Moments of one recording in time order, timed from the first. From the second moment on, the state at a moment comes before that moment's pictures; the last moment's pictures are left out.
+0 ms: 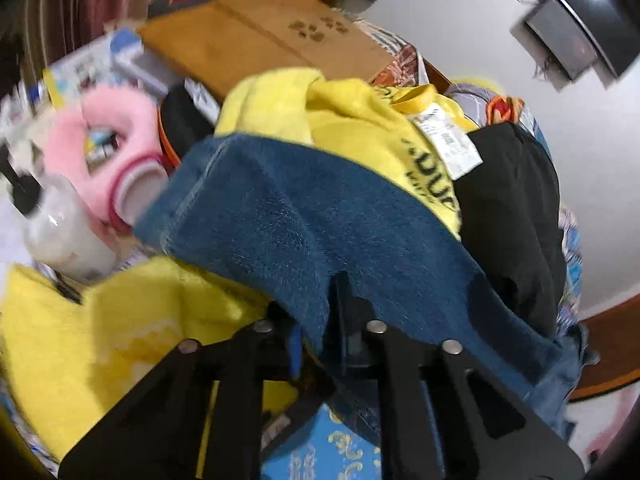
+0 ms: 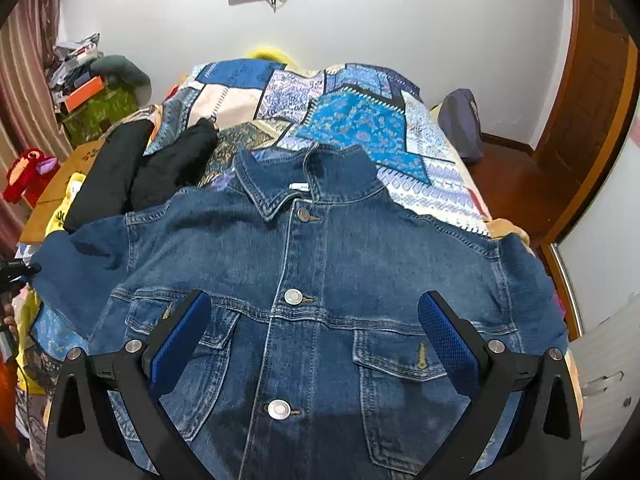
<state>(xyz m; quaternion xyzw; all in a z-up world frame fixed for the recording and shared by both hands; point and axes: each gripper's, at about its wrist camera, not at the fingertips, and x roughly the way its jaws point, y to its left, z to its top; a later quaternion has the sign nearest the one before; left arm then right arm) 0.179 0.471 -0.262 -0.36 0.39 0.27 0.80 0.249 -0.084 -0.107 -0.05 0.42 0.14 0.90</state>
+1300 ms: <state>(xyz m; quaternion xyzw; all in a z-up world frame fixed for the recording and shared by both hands) 0.329 -0.017 -0.160 -0.07 0.47 -0.13 0.87 0.238 -0.186 -0.093 -0.04 0.40 0.15 0.90</state>
